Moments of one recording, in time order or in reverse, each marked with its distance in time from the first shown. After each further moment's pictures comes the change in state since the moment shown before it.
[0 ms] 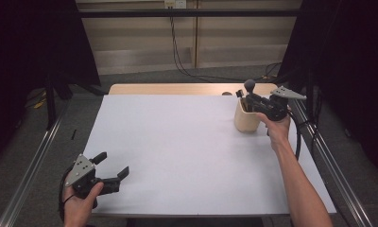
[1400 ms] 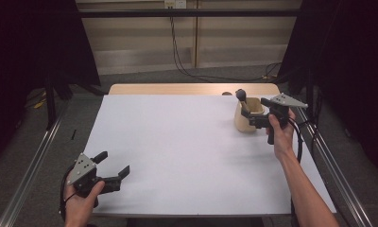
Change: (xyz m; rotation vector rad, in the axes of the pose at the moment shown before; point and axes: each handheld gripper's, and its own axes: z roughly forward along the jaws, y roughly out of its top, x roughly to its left) left arm 0.001 0.001 0.001 -0.004 -0.001 0.006; right arm 0.026 -0.006 -0.023 0.007 -0.009 -0.015
